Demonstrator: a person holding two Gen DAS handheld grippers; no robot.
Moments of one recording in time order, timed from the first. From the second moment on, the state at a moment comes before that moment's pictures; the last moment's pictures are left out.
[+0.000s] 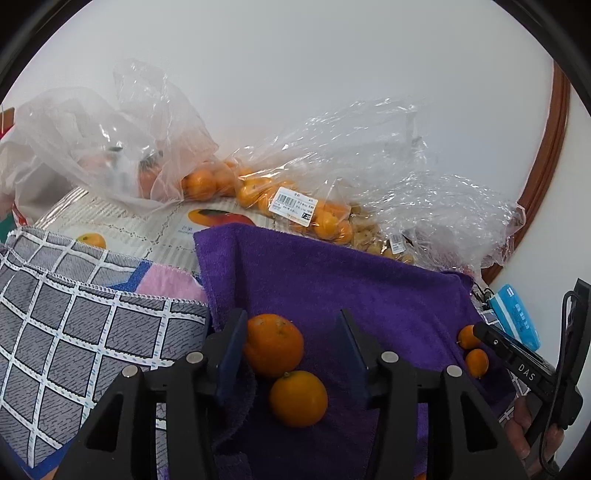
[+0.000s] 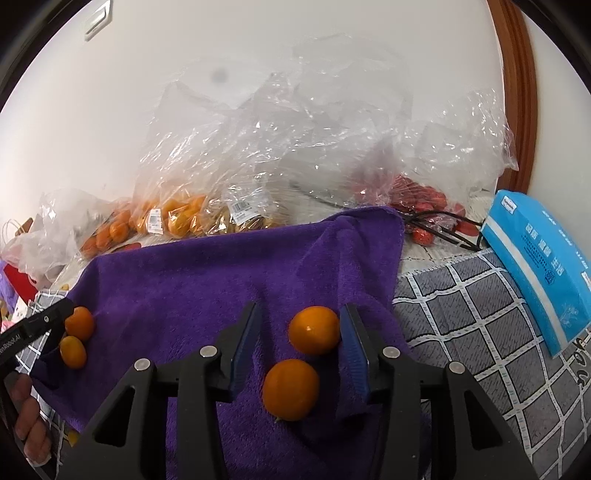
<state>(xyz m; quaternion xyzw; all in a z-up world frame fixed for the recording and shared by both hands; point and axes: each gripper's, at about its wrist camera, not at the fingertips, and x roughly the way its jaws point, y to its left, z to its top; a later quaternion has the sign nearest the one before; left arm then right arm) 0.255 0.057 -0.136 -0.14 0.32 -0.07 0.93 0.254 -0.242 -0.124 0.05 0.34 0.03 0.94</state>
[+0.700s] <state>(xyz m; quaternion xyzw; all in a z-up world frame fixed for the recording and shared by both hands) 0.234 0.050 -0.124 -0.12 0.29 -0.05 0.95 0.196 -0.204 -0.082 0.02 0.32 0.07 0.94</state>
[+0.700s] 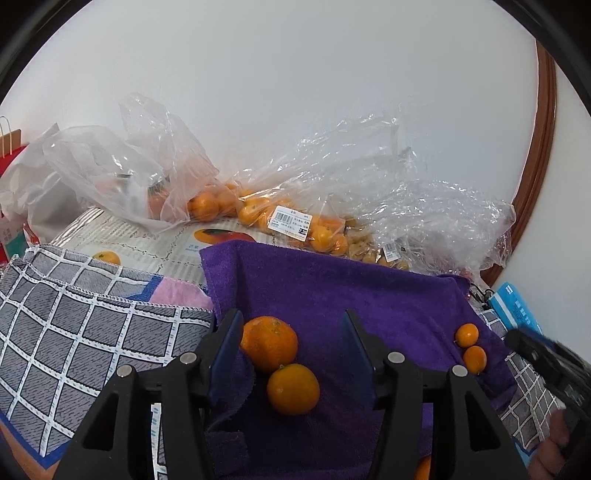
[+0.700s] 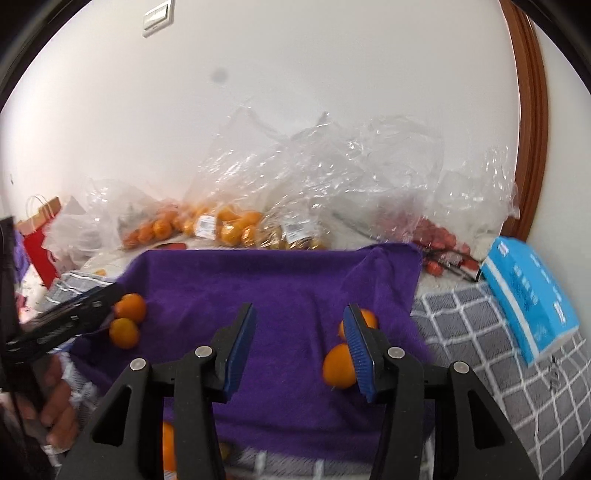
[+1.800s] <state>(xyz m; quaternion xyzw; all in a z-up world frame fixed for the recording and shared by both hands) 0.131 0.087 -0.143 -0.13 0.36 -0.06 0.92 0.132 -0.163 -0.149 0.03 0.44 0.13 0.89</state>
